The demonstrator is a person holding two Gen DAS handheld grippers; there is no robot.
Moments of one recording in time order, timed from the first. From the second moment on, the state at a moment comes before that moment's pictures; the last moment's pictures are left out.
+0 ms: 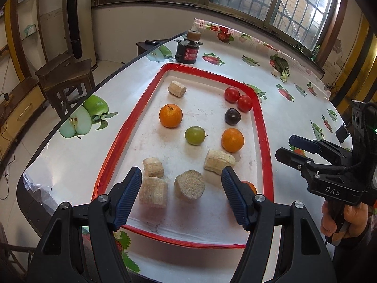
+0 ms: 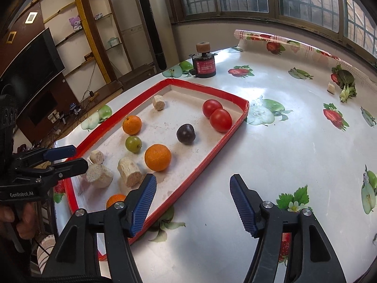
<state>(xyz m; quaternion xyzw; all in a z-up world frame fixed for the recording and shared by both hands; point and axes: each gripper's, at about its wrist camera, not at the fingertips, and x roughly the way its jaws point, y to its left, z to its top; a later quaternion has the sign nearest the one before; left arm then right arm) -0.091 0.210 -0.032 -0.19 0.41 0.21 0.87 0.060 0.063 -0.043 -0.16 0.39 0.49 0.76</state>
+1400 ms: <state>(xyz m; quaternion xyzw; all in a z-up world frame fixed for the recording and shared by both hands) -0.148 0.168 -0.010 -0.13 0.39 0.25 0.88 -0.016 0.023 -0.022 -0.30 0.27 0.60 0.69</state>
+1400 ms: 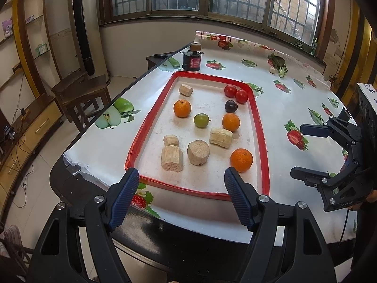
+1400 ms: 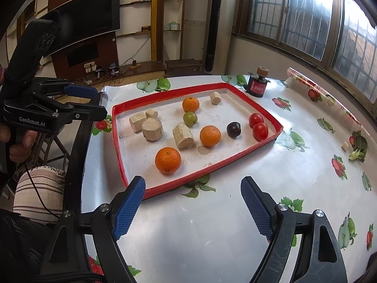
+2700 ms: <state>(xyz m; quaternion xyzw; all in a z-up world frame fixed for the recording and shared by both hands) -0.157 0.170 -0.009 -0.12 0.38 0.28 0.88 -0.023 0.017 -0.025 -0.31 0.26 0.61 0.68</state>
